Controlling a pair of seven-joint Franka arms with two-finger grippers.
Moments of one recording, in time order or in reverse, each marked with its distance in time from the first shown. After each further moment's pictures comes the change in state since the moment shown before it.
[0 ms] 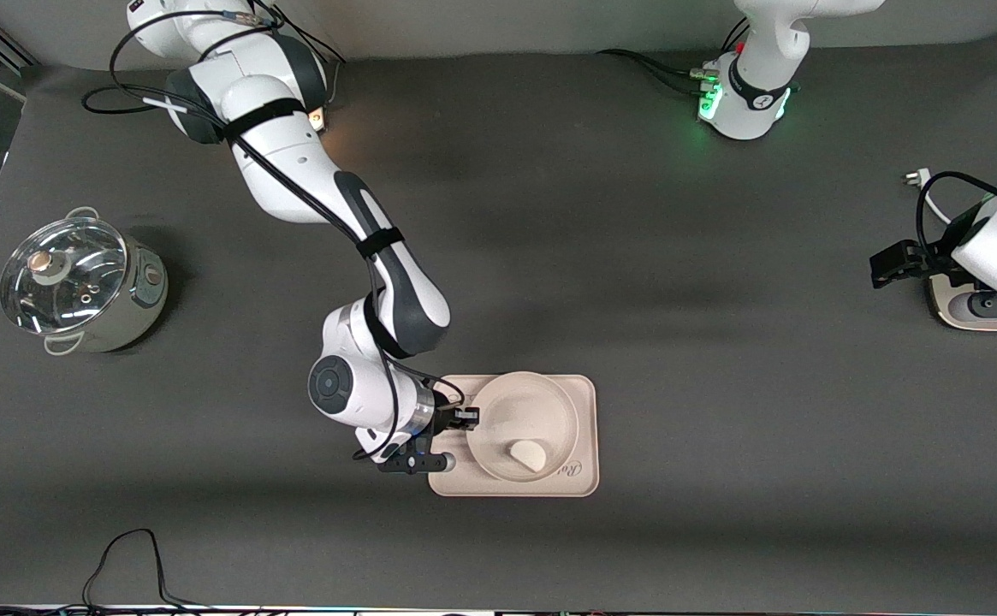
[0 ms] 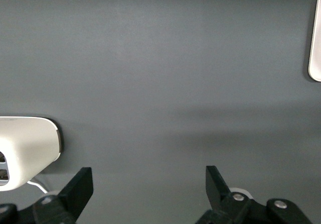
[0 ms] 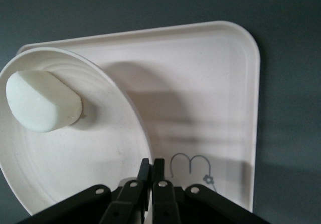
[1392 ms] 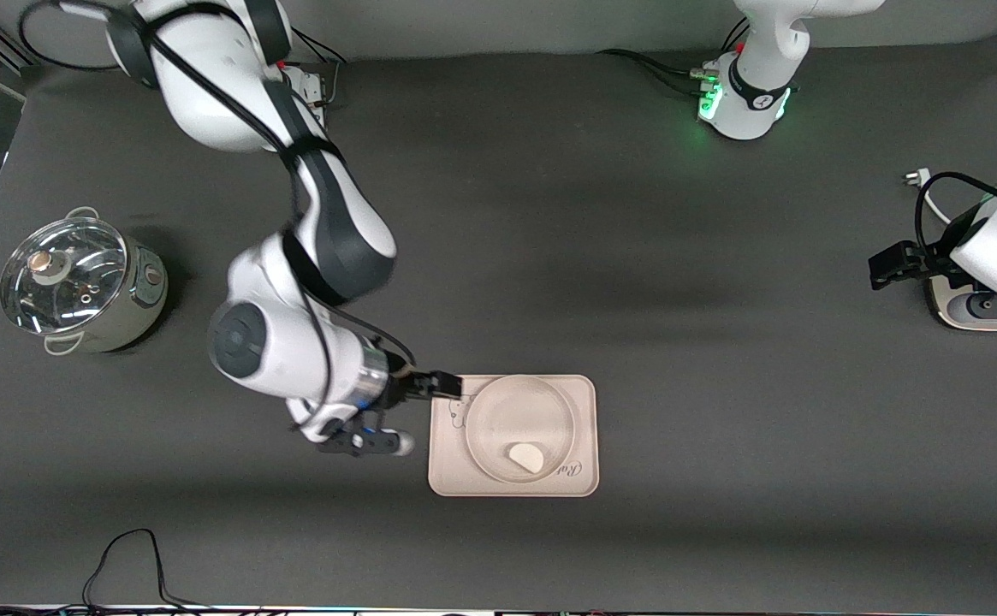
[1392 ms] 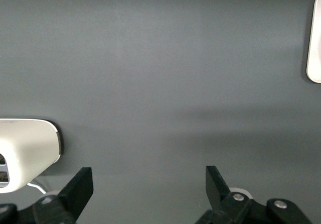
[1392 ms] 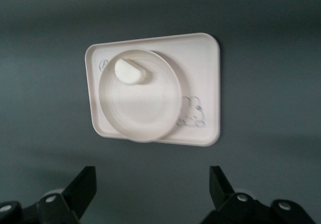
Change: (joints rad) left arm -0.004 0.007 0.001 0.011 0.000 0.000 0.000; right arm -0.022 -0.410 -0.038 -0.083 -0.162 -0.381 0.138
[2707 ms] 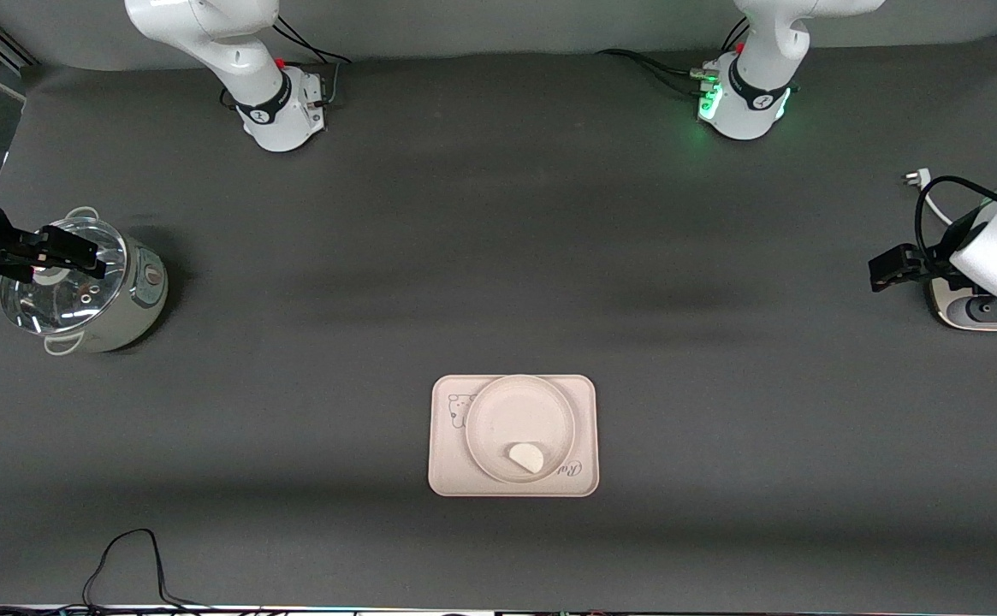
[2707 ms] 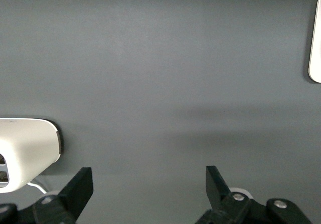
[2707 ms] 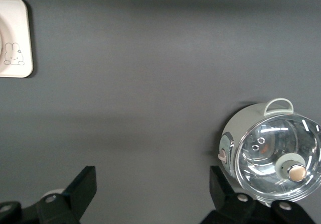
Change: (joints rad) left arm 0.000 0.007 0.003 0.001 0.000 0.000 0.000; right arm -0.475 -0.603 0.115 -0.421 -0.456 -0.291 -0.393
